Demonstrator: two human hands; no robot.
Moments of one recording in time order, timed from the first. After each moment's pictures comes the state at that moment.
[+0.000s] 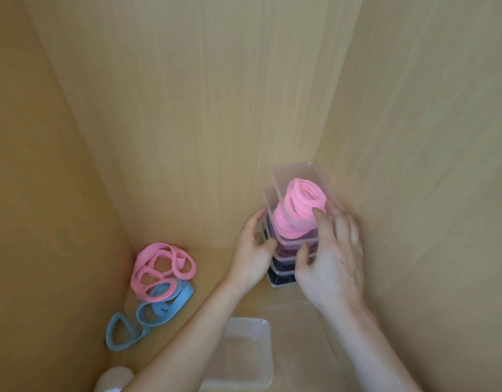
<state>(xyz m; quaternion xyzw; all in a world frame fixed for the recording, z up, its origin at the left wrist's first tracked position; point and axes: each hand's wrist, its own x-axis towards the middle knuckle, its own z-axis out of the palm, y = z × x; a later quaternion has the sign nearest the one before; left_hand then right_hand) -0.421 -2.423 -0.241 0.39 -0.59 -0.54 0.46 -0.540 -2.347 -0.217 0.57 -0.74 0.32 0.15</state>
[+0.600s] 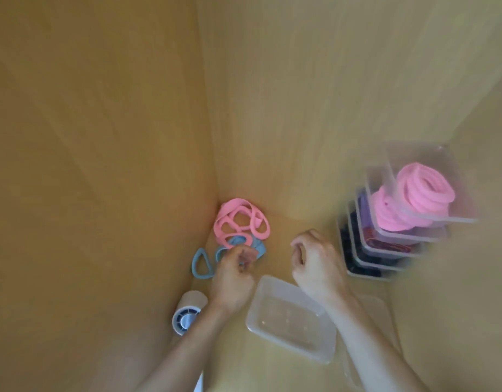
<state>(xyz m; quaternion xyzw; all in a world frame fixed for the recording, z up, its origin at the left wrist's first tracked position) -0.266 -2.373 -0.356 0.65 -0.51 -0.38 0.41 -0.445 -2.398 -0.318 0.73 -0.61 0.29 -0.08</state>
